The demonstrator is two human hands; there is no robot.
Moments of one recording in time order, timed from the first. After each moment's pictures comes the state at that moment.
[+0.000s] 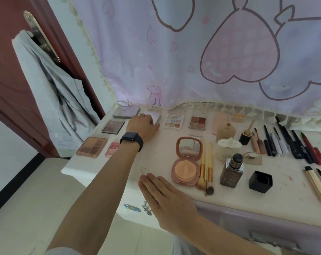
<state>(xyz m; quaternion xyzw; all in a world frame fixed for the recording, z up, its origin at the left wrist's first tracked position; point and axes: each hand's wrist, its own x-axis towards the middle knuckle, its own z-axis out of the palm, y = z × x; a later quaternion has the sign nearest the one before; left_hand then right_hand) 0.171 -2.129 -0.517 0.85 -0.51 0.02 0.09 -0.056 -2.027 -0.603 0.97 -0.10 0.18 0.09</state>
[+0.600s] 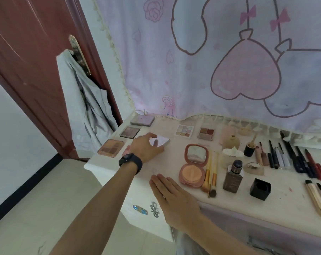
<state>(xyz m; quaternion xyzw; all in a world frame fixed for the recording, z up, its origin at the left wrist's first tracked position) 0.145 -2.043 -0.506 0.86 -0.43 -0.08 0.27 -0.056 -2.029 -0.596 0.99 -0.10 0.13 0.05</state>
